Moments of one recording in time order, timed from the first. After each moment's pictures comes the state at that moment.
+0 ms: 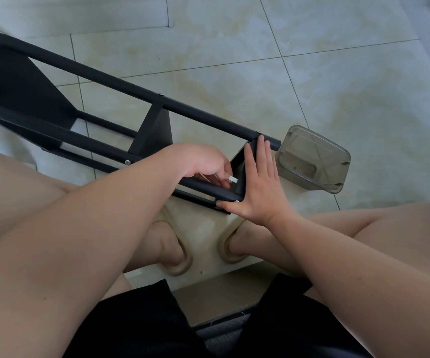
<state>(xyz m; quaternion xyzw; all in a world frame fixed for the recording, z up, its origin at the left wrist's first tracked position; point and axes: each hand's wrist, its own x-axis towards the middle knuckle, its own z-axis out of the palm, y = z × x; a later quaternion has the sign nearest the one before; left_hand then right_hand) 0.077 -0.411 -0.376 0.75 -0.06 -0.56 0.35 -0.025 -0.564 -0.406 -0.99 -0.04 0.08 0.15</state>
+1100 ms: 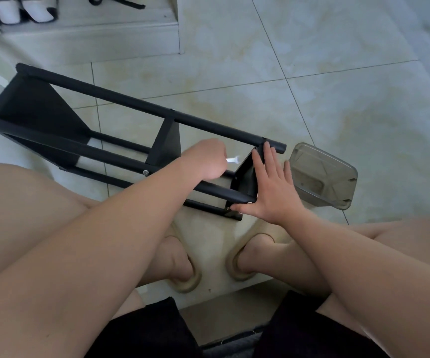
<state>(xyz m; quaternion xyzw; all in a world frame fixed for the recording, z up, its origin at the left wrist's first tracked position) 0.101 -0.398 -0.364 0.93 -0.13 -0.30 0.17 0.003 -0.576 -0.393 -0.99 -0.05 0.12 0.10</state>
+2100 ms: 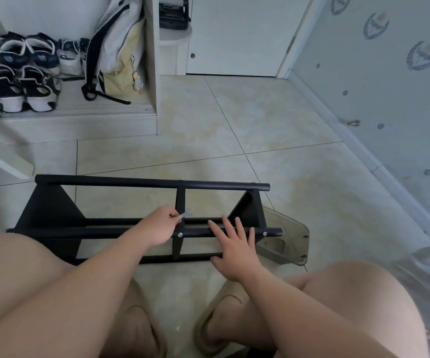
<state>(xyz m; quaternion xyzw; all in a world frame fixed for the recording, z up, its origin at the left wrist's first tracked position) 0.078 -0.371 -0.350 0.89 0.00 -0.28 0.36 -0.006 -0.575 -0.366 -0.98 -0.01 0.21 0.08</state>
